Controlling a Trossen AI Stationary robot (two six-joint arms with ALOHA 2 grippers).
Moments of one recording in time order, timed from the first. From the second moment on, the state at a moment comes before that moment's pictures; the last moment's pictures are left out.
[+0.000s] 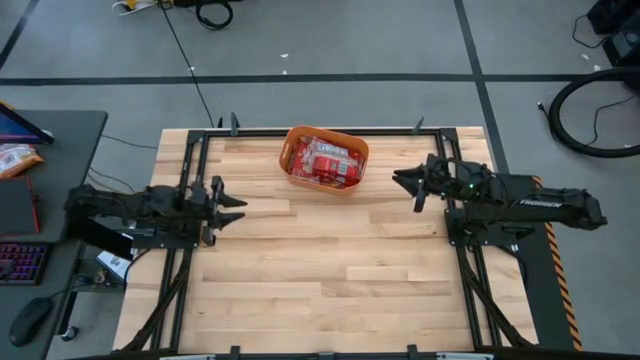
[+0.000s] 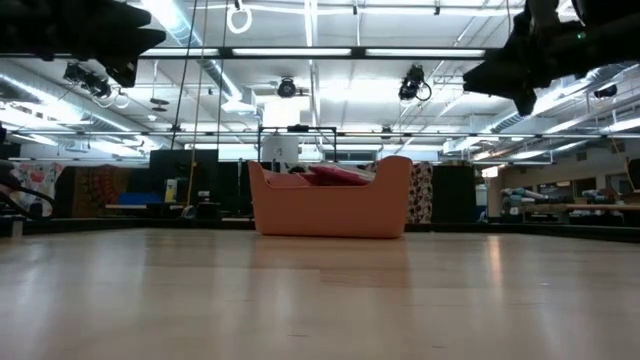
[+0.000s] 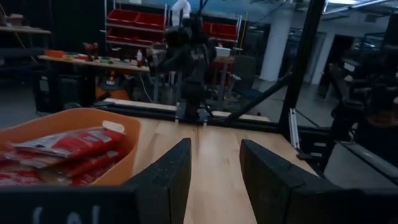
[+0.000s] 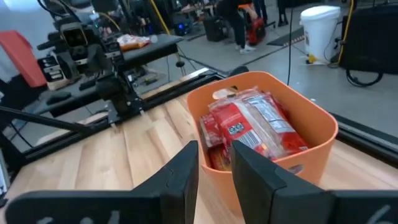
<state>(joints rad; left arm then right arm) -0.16 0.21 0.20 0.07 -0.19 -0.13 -0.20 0.44 0.35 -0.04 0.16 0.30</state>
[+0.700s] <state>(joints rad) -0.16 0.00 0.08 0.16 -0.25 -0.06 -0.20 0.32 0.02 0.31 0.16 0.24</state>
